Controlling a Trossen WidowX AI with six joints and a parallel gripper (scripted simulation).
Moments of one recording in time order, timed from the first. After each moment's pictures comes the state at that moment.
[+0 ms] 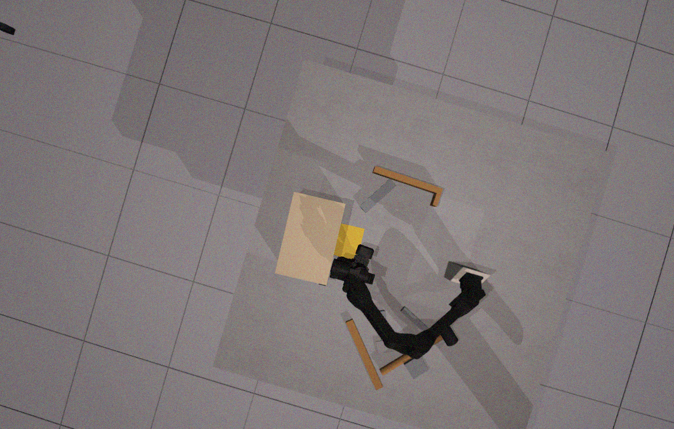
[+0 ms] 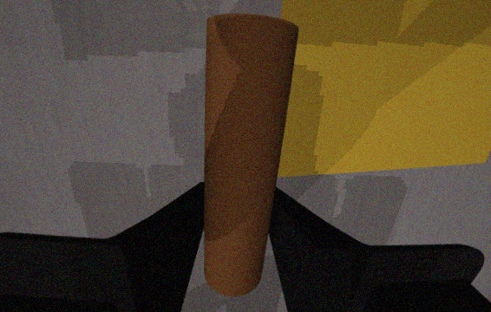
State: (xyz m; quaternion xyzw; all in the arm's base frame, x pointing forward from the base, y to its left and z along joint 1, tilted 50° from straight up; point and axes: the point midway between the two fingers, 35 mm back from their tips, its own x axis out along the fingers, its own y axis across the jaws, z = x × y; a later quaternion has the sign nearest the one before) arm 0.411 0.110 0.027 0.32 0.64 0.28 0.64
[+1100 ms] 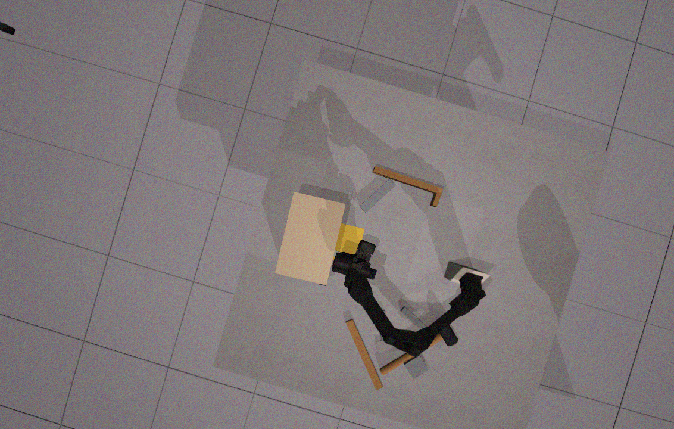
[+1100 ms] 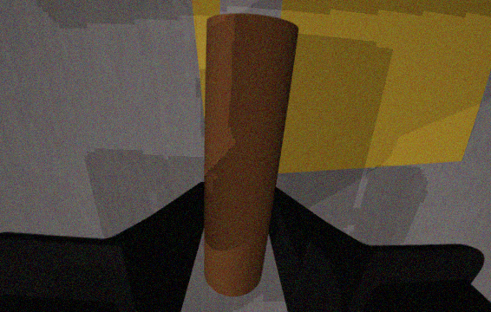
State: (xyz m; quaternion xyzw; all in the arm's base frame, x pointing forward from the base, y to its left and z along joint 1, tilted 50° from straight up) arm 0.410 0.098 0.012 0.32 0.64 0.27 0.64
